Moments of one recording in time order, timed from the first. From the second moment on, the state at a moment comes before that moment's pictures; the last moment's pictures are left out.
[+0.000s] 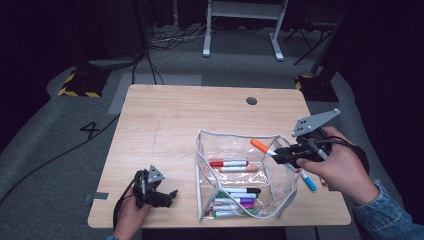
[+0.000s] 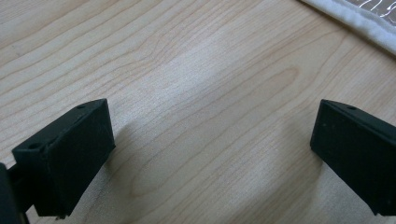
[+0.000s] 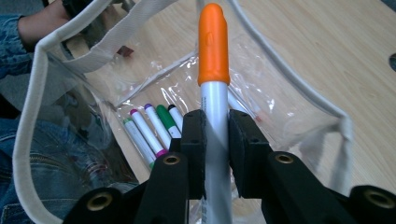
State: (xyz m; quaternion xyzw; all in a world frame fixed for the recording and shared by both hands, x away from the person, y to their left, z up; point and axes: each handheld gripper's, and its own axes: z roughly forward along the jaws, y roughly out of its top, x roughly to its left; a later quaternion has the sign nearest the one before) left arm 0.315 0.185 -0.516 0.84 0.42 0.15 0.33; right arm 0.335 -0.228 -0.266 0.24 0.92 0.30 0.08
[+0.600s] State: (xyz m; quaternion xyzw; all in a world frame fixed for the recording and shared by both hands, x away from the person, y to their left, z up) left arm 0.315 0.185 -0.516 0.84 0.42 0.15 0.33; right arm 0.340 -0.165 -0.303 0.18 0.96 0.23 0.01
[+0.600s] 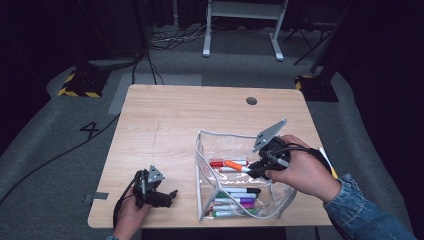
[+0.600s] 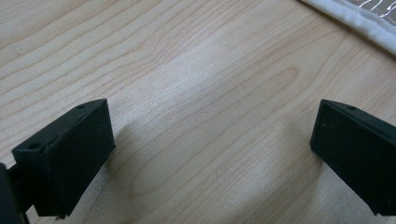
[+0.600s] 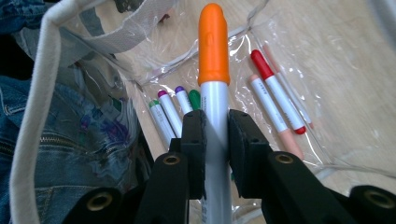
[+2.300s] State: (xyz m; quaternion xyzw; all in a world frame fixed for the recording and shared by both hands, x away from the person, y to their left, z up) left arm 0.315 0.185 -0.516 0.84 0.41 0.15 0.33; right arm 0.353 -0.115 -0.389 0.14 0.98 0.11 -0.07
